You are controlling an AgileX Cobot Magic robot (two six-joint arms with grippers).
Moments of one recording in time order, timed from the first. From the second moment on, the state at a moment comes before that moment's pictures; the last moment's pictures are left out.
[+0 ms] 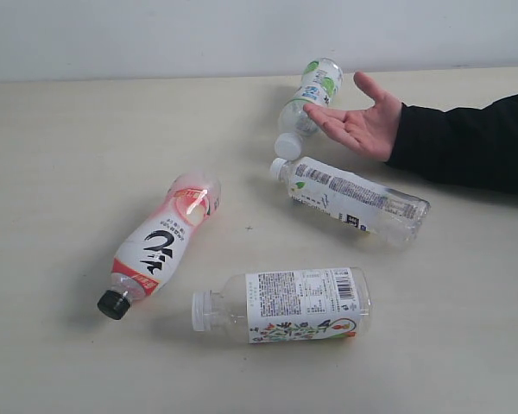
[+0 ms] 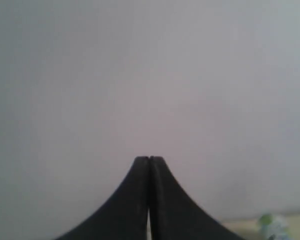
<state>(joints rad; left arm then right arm) -0.18 0.60 -0.64 0.53 0.00 -0.53 -0.06 0.07 -0.01 0.17 0.32 0.00</state>
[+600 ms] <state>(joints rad) -0.22 1.53 -1.20 0.02 1.13 0.20 -0.06 0.07 -0.01 0.17 0.32 0.00</state>
